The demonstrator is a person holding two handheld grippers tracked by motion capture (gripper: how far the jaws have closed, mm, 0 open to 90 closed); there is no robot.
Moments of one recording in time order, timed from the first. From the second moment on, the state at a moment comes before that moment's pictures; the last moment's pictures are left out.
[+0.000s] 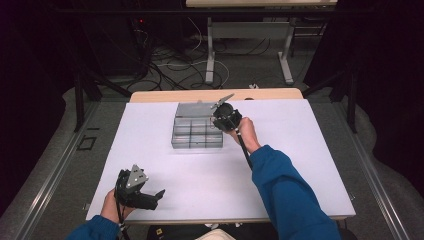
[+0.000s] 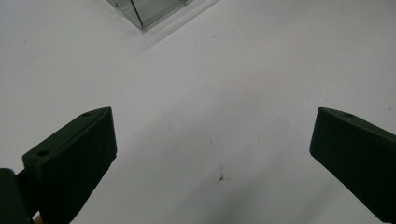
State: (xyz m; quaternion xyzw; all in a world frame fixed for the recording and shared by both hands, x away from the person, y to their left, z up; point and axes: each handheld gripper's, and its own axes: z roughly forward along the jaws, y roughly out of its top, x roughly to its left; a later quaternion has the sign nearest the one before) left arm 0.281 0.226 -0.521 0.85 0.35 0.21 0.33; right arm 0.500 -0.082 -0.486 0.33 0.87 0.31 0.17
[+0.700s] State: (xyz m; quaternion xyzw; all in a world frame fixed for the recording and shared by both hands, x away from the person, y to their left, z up) left arm 0.281 0.225 -0.521 0.85 0.35 0.21 0.33; right arm 0.508 -0.076 -0.497 0.34 0.88 0.29 0.15
